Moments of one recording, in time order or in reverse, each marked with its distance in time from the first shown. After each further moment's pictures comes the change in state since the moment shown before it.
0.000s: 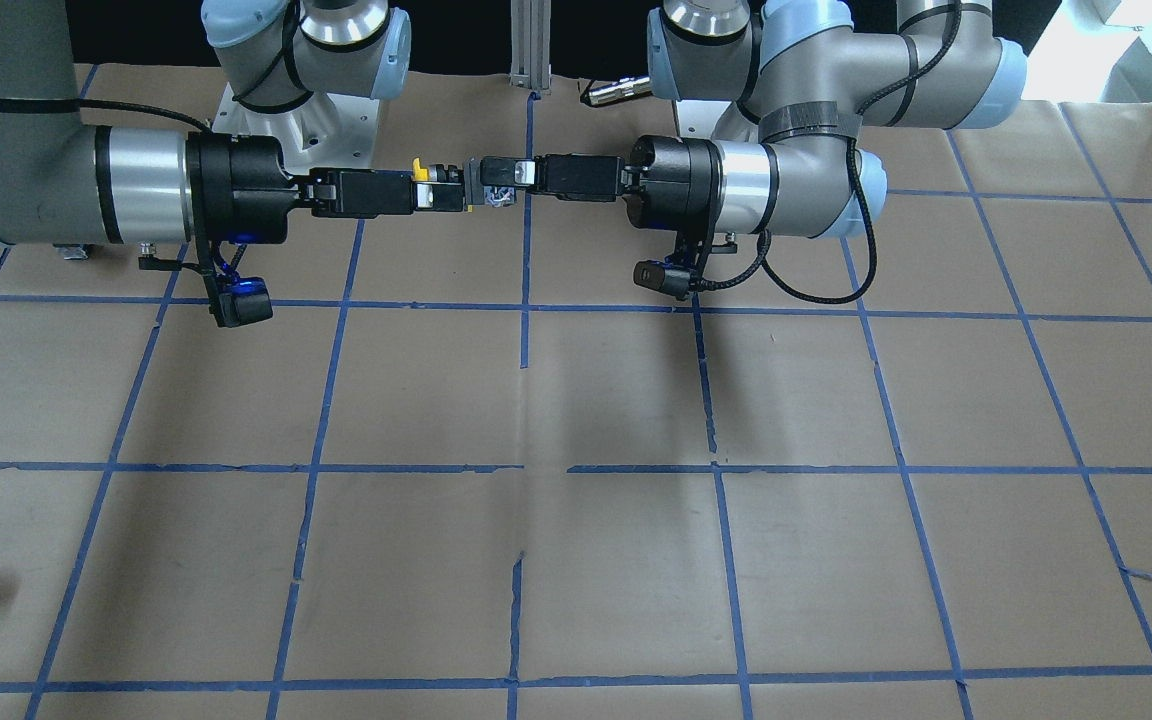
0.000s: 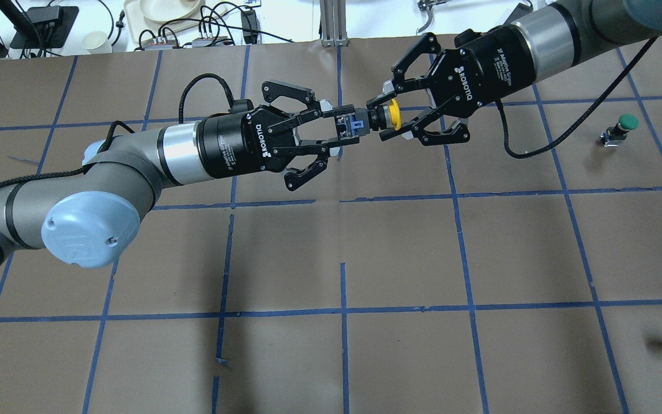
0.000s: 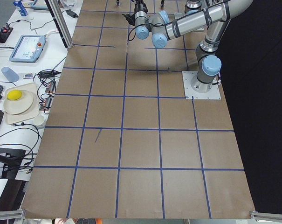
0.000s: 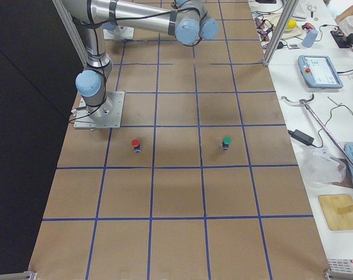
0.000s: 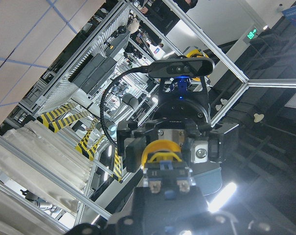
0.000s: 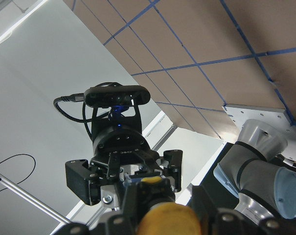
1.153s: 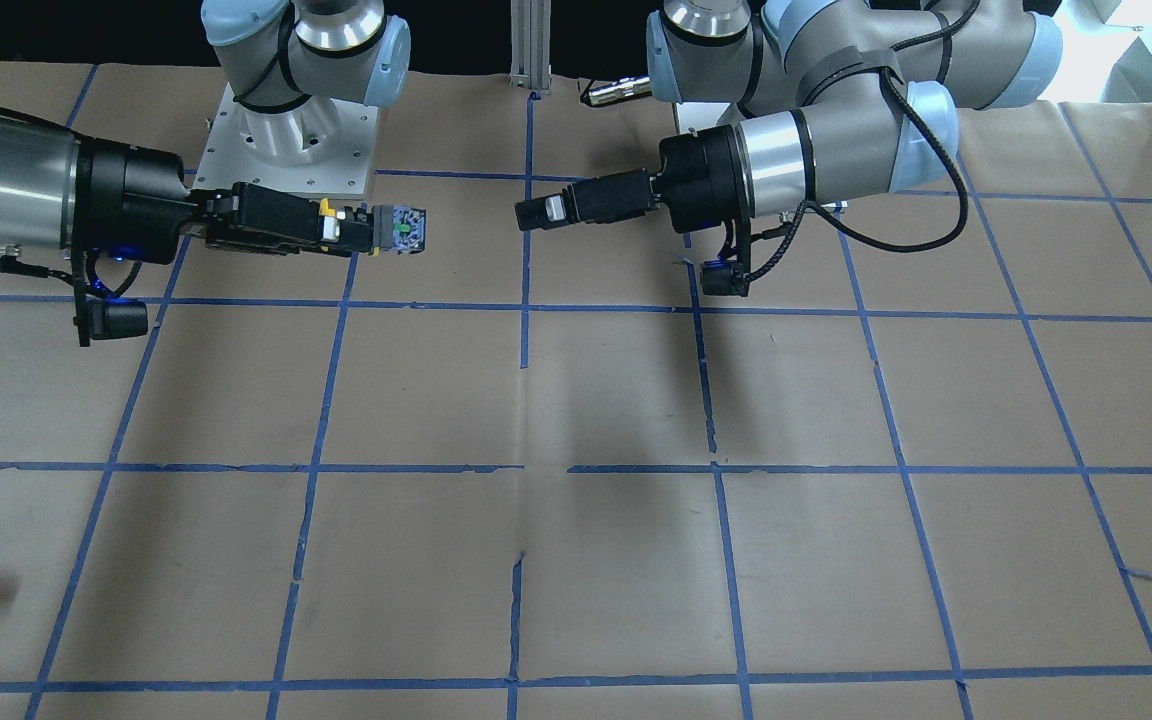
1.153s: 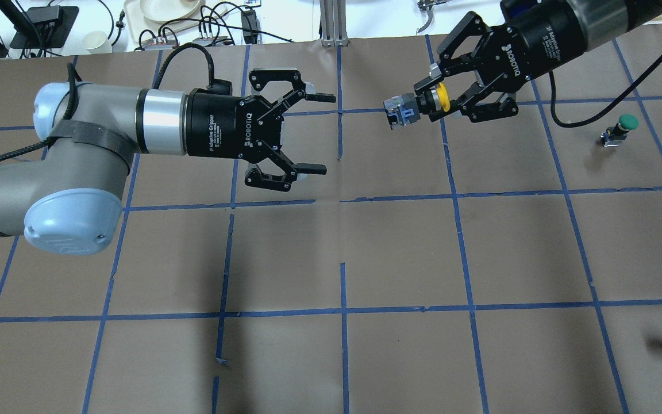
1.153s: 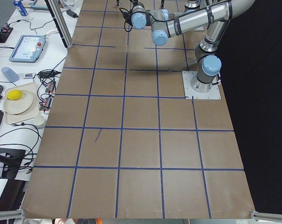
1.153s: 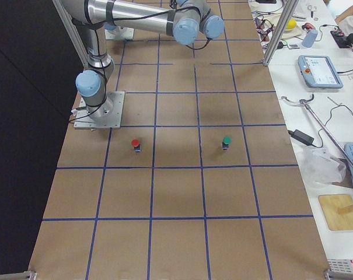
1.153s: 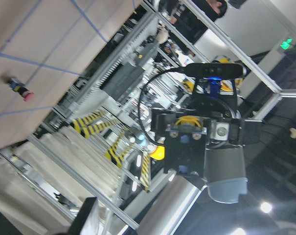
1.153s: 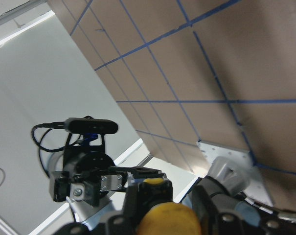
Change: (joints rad) left arm 0.040 0.017 0.062 0.469 0.529 -0.491; right arm -0.094 -0.003 -0.050 -0.245 -0.249 -0.044
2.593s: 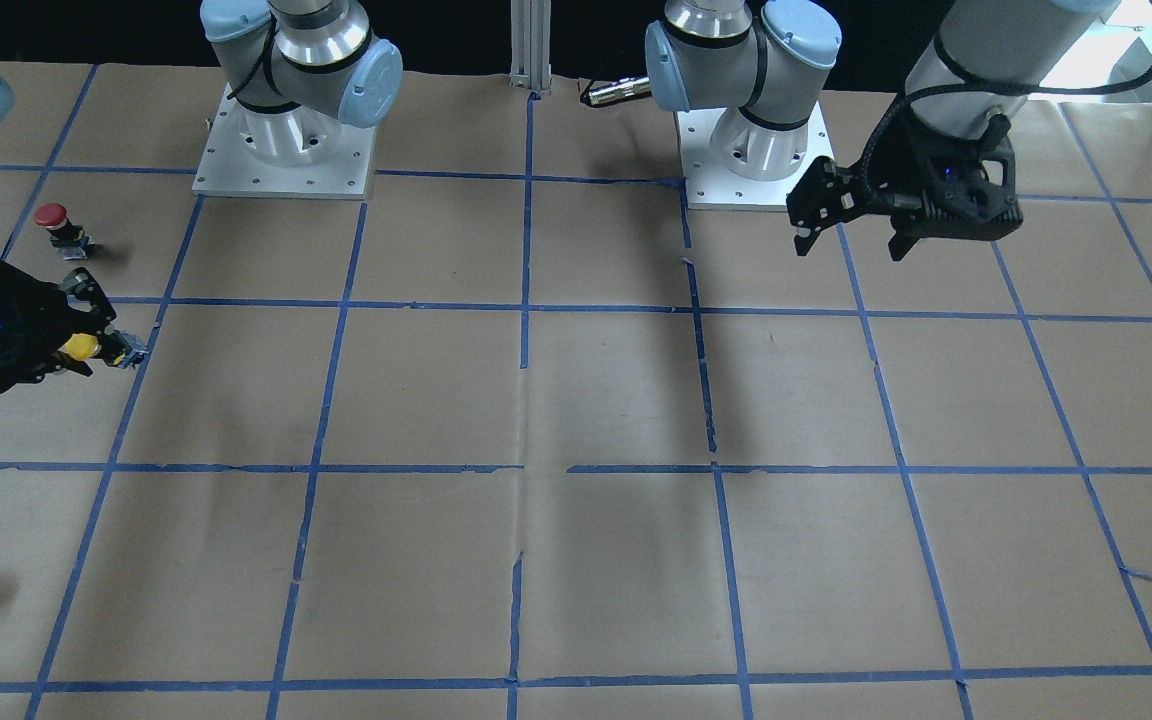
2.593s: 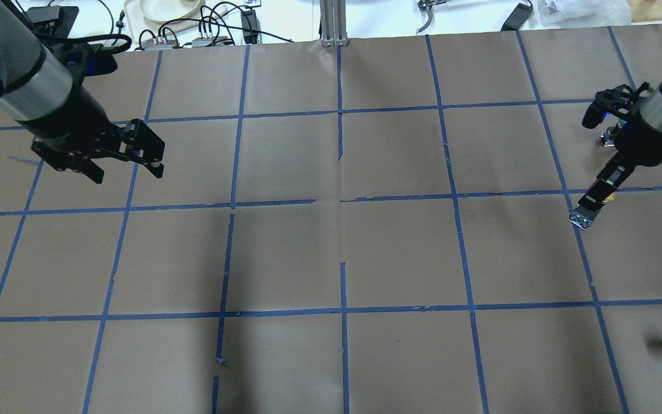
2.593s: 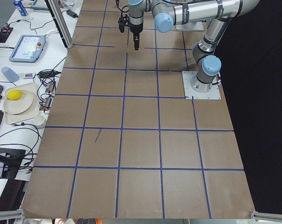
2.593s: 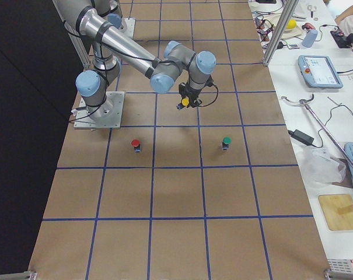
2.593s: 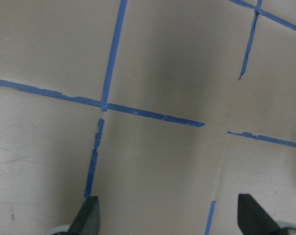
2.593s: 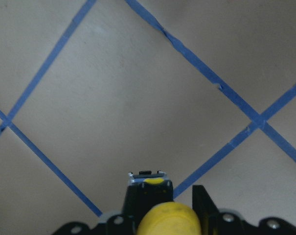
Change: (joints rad) left arm 0.108 0.099 0.304 -0.516 1.168 0.908; right arm -0.288 -0.021 0.439 -0.836 -0.780 -1.086
